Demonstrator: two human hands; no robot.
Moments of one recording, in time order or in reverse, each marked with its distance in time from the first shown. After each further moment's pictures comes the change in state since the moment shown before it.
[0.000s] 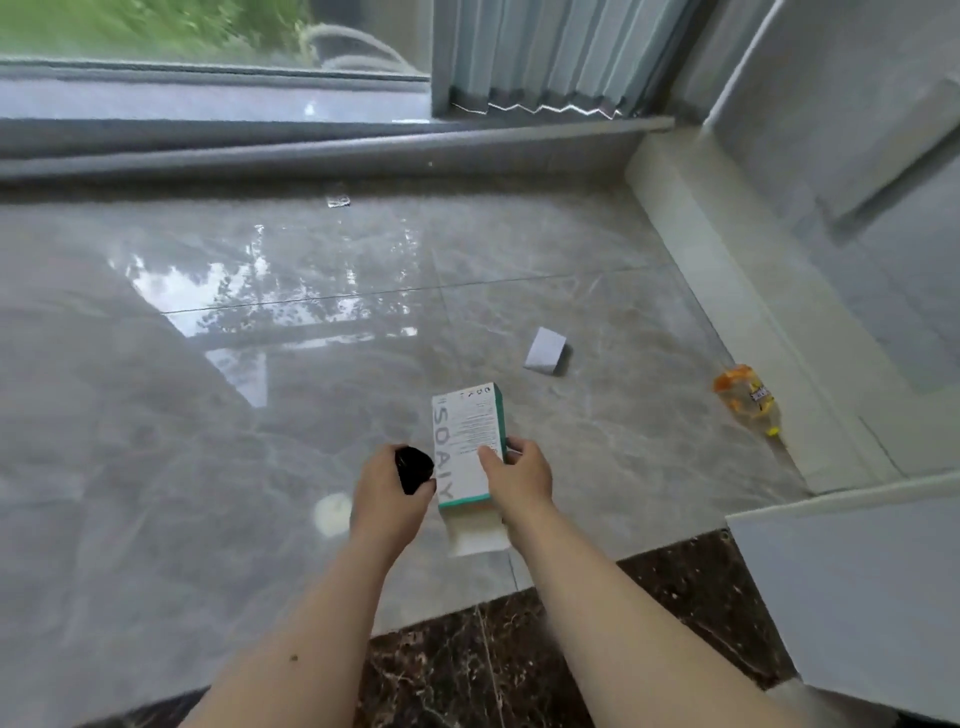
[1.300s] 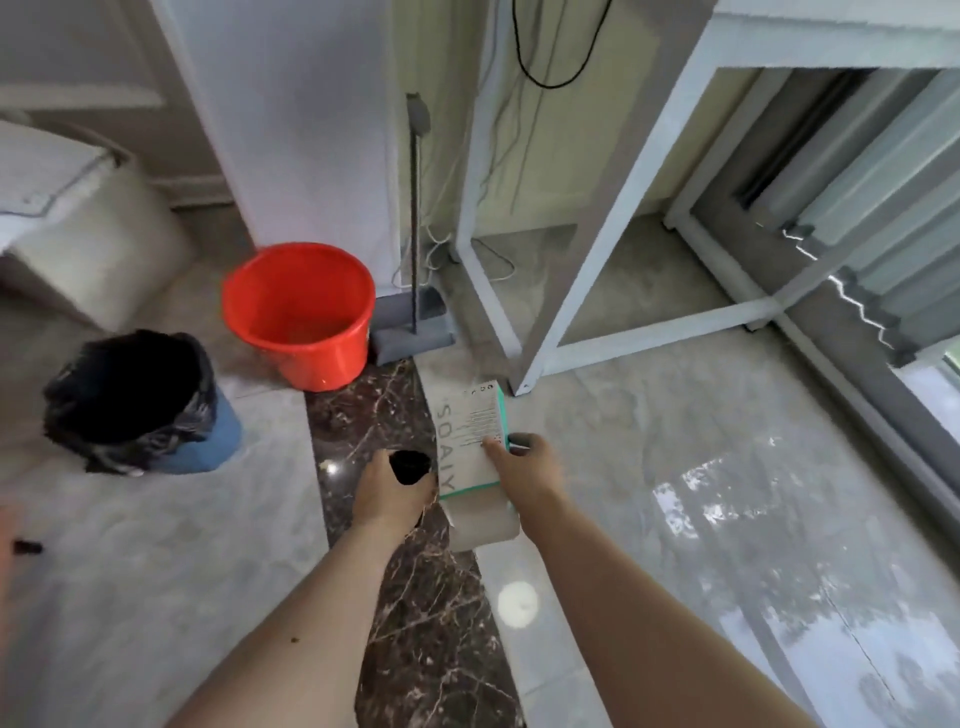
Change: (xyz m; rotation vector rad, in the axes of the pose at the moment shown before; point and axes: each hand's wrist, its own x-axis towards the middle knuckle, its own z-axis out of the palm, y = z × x) left_hand -0.311 -0.516 -0.680 -0.690 1.113 -0.797; right_hand -0.603 0.066 0.756 -0.891 -1.084 -0.529
